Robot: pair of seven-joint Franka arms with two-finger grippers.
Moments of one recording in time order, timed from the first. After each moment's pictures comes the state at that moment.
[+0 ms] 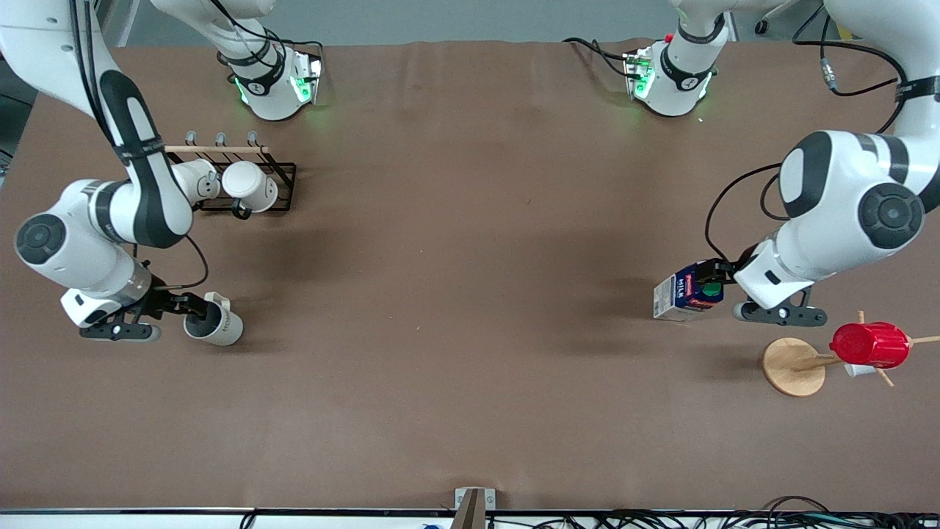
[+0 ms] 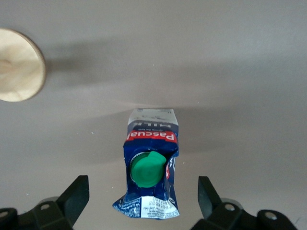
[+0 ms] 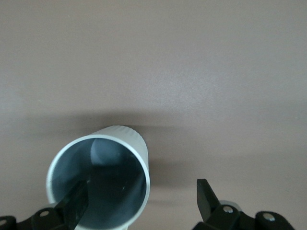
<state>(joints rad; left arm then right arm) 0.01 0.28 -0.16 -1.81 0.01 2.00 -0.03 -0.05 0.43 -0.07 -1.99 0.01 2.50 -0.10</state>
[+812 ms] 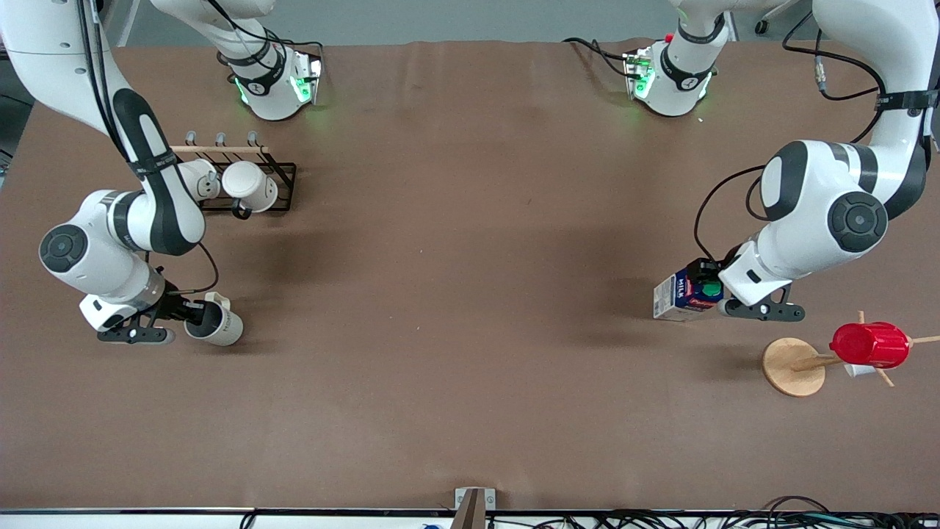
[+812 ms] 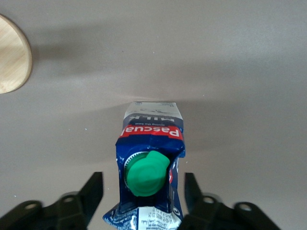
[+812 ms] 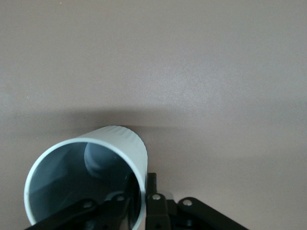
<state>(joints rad) 0.01 0.28 -0.16 -1.89 0.01 2.06 -0.03 -0.05 0.46 -0.06 -1.98 0.01 2.52 -0.10</state>
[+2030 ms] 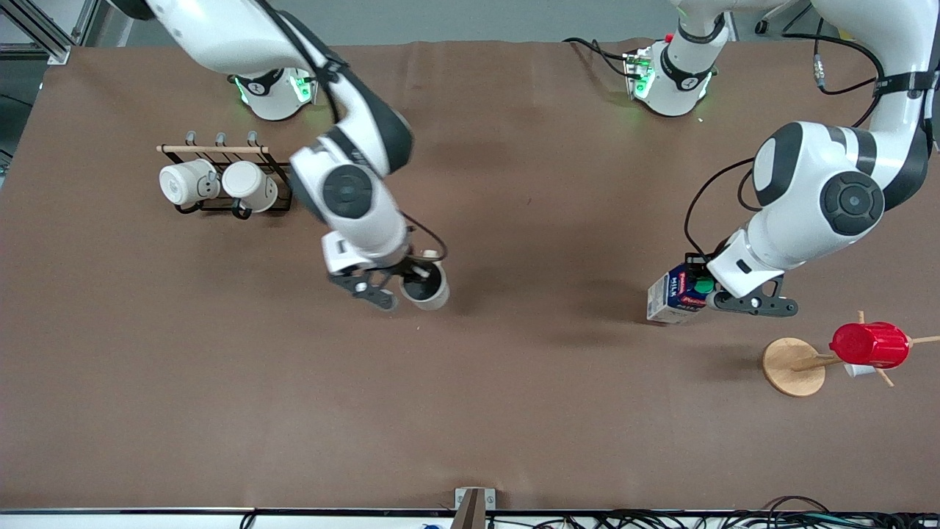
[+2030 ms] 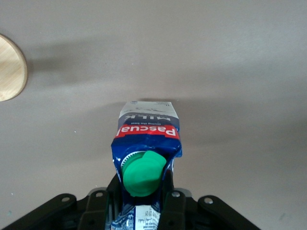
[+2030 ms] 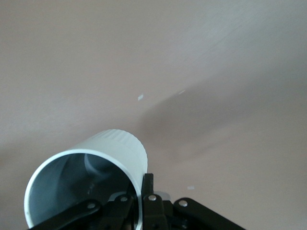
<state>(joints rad) 0.00 0.24 -0.22 -1.82 0.01 1.99 -0.10 0.41 0.61 0.30 -1.49 -0.16 2.12 1.24</state>
